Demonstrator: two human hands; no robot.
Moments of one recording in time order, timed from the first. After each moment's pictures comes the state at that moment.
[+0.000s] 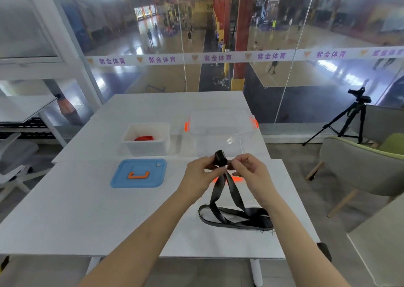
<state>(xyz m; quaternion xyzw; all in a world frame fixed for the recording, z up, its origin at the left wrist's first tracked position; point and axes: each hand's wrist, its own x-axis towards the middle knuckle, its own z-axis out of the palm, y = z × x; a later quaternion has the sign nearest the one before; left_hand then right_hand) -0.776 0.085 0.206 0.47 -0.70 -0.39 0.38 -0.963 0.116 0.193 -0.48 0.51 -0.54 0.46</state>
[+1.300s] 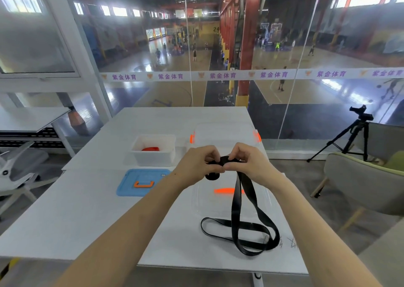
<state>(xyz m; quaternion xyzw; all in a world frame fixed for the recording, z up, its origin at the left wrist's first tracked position) -0.757 0.076 0.272 0.47 -0.77 -0.33 0.29 -0.970 0.098 0.265 -0.68 0.49 -0.40 0.37</state>
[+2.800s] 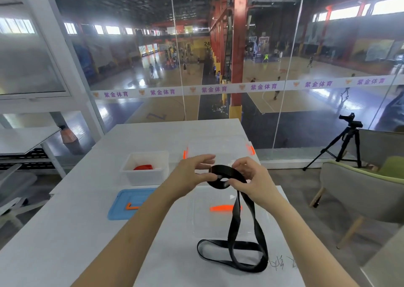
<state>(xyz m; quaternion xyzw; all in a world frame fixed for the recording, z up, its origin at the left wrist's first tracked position) -0.759 0.047 0.288 0.46 -0.75 -0.37 0.29 -0.989 0.100 0.256 -0.64 0.52 -0.49 0.29</state>
